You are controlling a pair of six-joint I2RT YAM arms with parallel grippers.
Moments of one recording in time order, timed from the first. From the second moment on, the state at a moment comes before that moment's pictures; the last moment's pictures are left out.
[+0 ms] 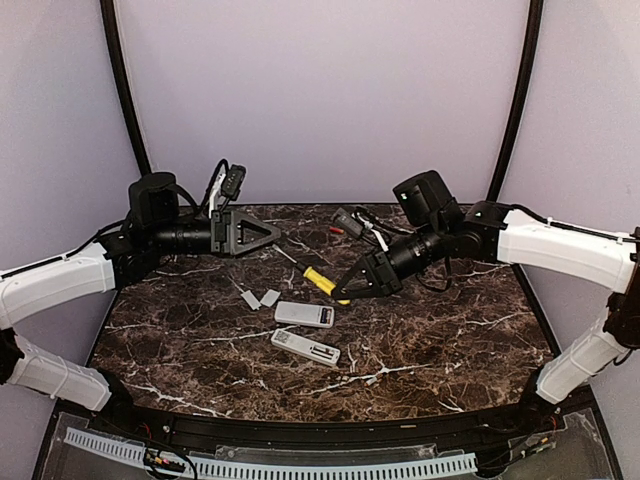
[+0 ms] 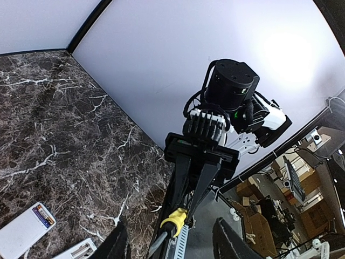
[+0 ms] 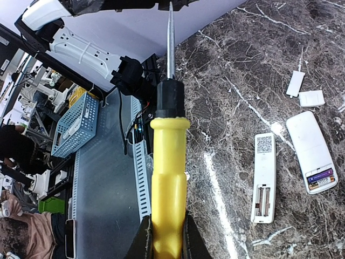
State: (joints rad) left arm -0.62 1.22 0.91 0.16 0.78 -0.69; right arm 0.86 1.47 1.23 -0.48 -0.80 0.18
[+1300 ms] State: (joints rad) left arm -0.62 1.23 0.87 0.26 0.86 -0.76; right arm 0.86 1.48 1.25 -0.41 -0.82 0.23
